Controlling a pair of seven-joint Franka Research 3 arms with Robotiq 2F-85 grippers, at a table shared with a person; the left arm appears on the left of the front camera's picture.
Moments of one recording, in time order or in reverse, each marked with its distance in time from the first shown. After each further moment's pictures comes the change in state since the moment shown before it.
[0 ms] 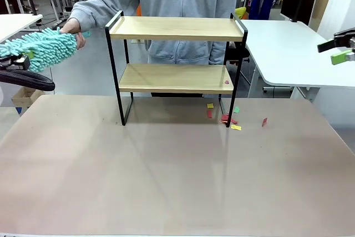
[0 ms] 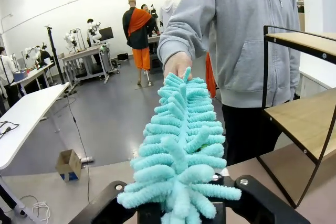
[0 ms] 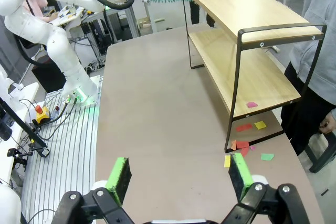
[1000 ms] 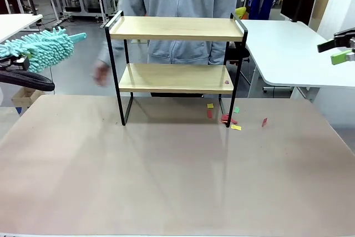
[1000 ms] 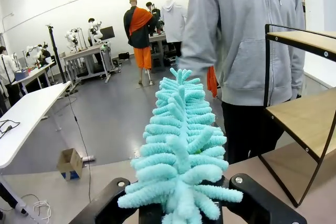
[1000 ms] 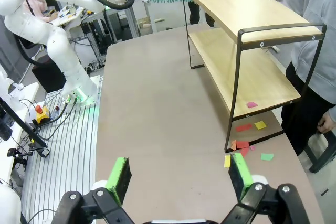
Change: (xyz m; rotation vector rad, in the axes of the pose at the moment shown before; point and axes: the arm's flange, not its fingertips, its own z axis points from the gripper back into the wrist) left arm -0.004 0.002 0.000 0.009 0.004 -0.001; right arm 0.000 0.000 0.000 0.000 0.000 0.000
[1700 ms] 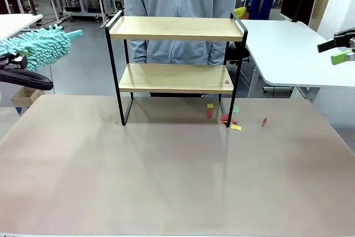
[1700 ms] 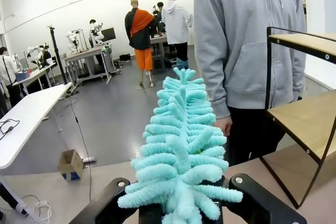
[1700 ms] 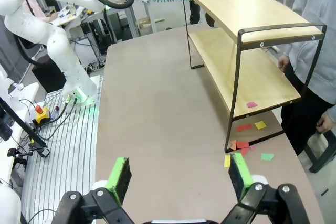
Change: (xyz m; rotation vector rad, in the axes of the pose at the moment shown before) left arm 0.001 0.002 0.001 0.004 -0.007 0.001; right arm 0.000 0.000 0.000 0.000 0.000 0.000
